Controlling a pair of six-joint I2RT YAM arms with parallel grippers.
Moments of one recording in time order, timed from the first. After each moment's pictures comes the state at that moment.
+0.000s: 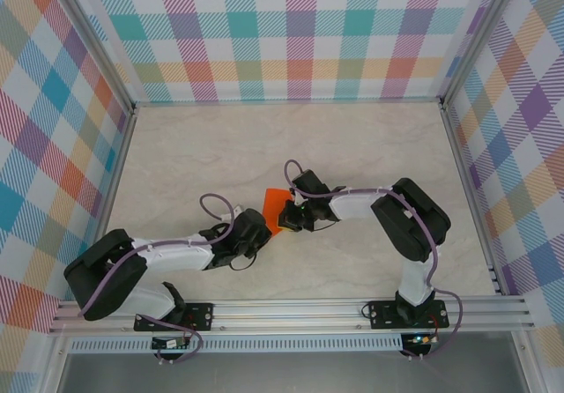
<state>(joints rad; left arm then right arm) -0.89 1.37 0.48 0.06 -0.18 -1.49 0.73 1.87 0.96 -0.10 -0.47 0.95</state>
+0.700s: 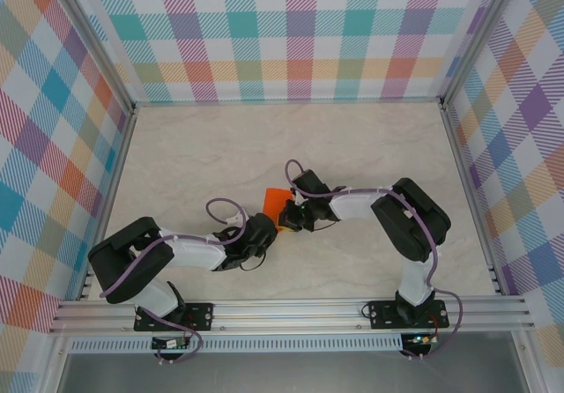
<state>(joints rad) -0.94 1.53 0.49 0.25 -0.28 -1.60 0.73 1.87 0.96 -0.10 -0.47 0.97</state>
